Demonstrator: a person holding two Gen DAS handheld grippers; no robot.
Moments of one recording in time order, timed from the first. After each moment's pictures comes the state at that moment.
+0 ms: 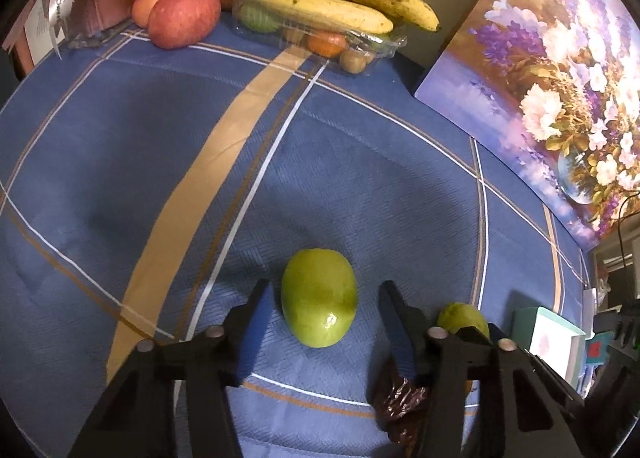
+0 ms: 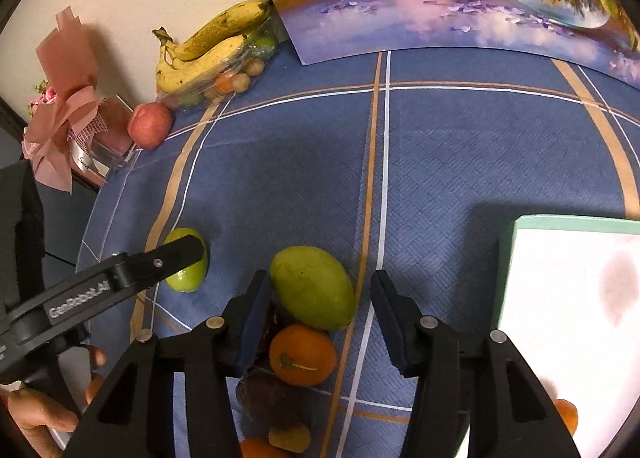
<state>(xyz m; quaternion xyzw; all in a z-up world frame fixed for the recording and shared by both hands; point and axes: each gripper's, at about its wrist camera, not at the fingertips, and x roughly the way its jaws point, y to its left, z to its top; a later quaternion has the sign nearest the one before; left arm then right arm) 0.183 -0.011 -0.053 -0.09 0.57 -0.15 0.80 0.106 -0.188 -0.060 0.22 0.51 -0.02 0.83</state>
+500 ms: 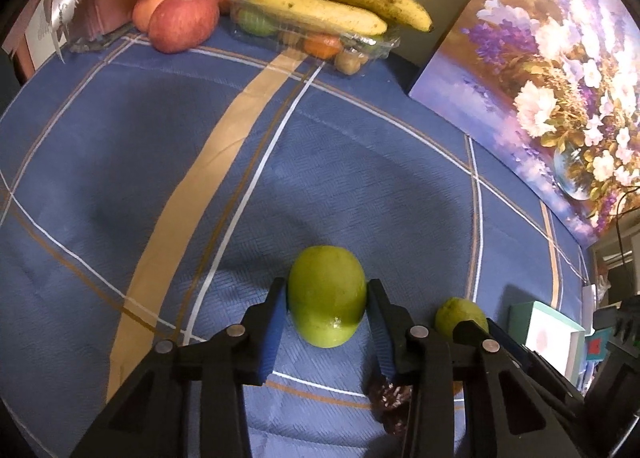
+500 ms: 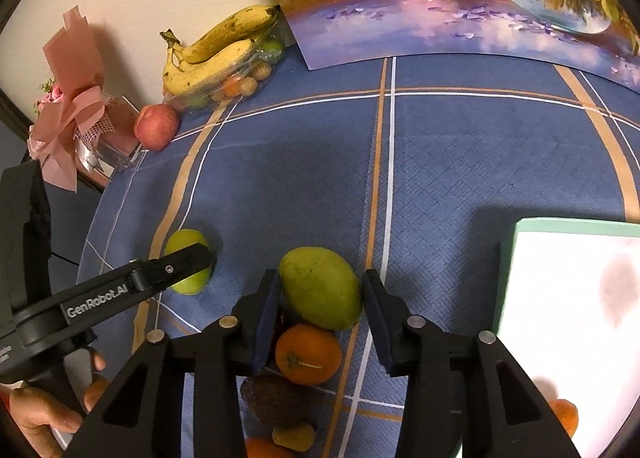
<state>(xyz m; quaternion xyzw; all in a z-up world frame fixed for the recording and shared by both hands) 0.174 -0.013 -0.044 -0.08 0.57 -0.16 0.80 0.105 -0.187 -0.056 0.22 0.51 -0.01 0.83</state>
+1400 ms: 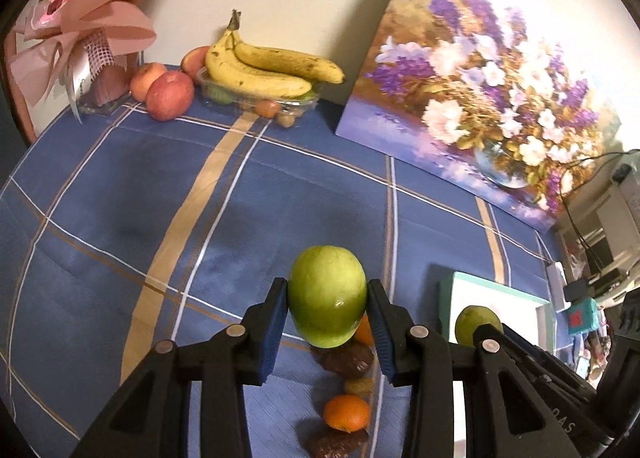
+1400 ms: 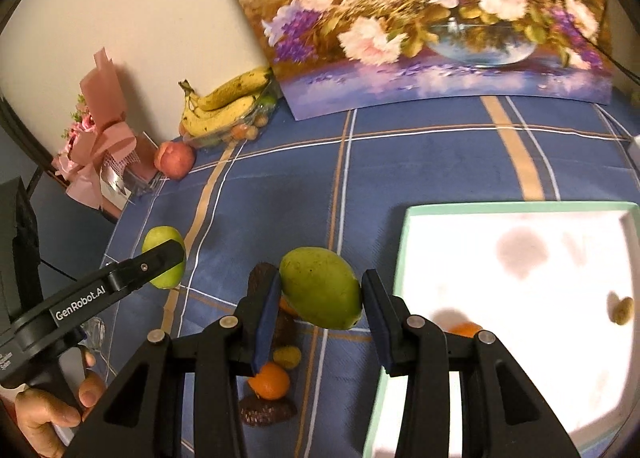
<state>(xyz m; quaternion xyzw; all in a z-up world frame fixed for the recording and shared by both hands) 0.095 -0.024 0.039 -0.06 0.49 -0.20 0.85 0.024 -0.205 0.028 0.23 0.45 -0.05 0.86</state>
